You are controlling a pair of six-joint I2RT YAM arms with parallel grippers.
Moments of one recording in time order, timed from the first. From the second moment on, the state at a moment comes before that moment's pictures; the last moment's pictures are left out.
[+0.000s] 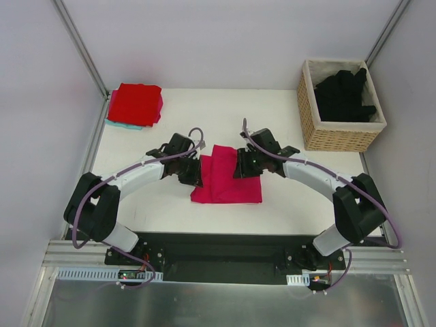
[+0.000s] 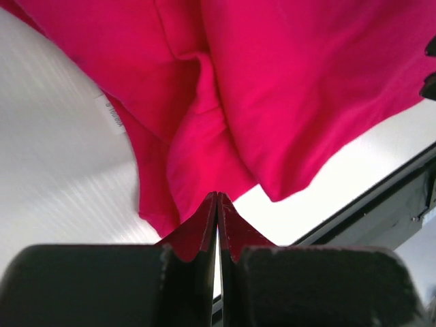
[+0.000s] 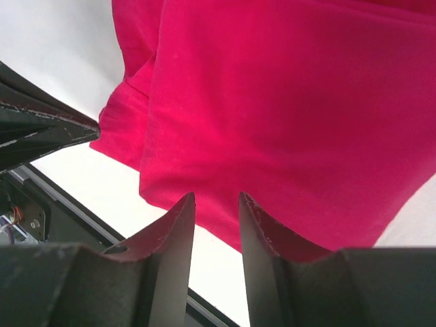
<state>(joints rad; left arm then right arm) -0.52 1.50 0.90 -0.44 0.39 -0.36 0.62 1.55 1.02 -0.39 -0.28 0.42</state>
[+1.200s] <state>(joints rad) -0.51 1.51 0.83 -0.27 0.28 -0.43 0.86 1.82 1.38 -0.61 -0.17 0.38</state>
